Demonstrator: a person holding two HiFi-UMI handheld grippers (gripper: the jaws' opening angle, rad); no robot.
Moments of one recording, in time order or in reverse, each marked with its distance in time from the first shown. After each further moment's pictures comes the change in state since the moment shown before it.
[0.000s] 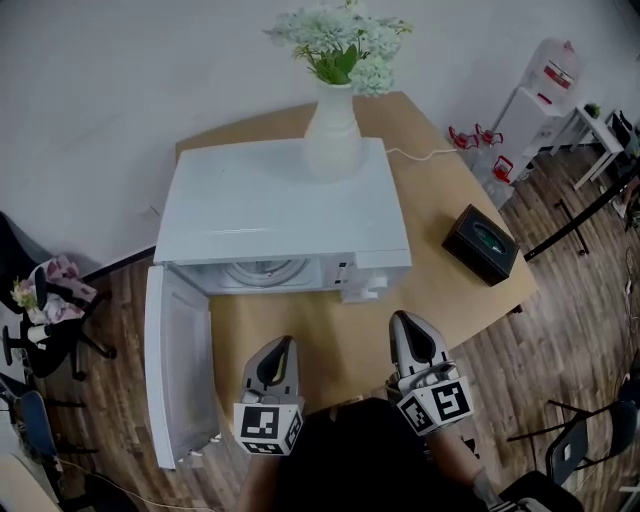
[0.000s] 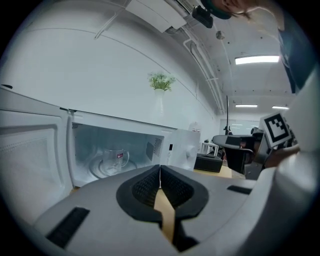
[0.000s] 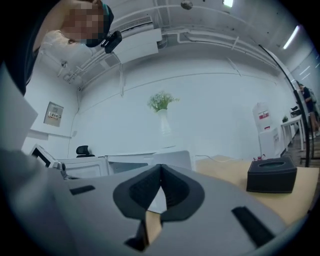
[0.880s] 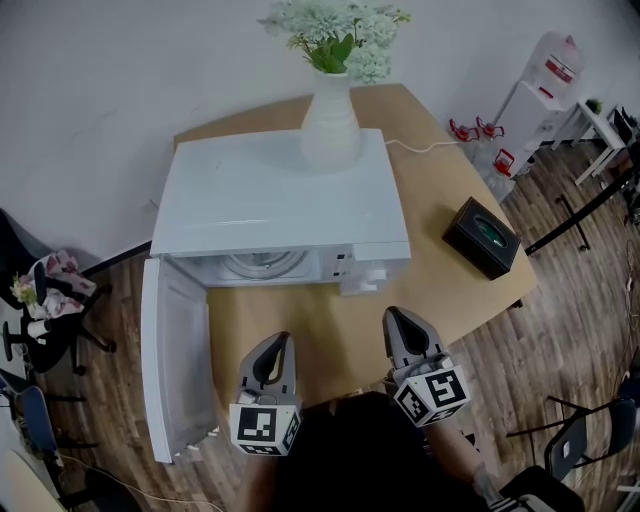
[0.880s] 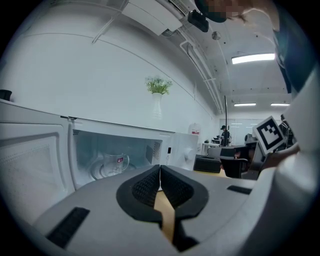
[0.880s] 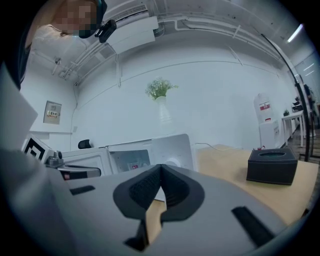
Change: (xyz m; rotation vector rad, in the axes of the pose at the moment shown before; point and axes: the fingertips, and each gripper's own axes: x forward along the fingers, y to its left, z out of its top) left arm -0.009 -0.006 0.009 0.028 -0.023 0.004; right arm 0.003 -0.003 -0.029 0.023 0.123 0.013
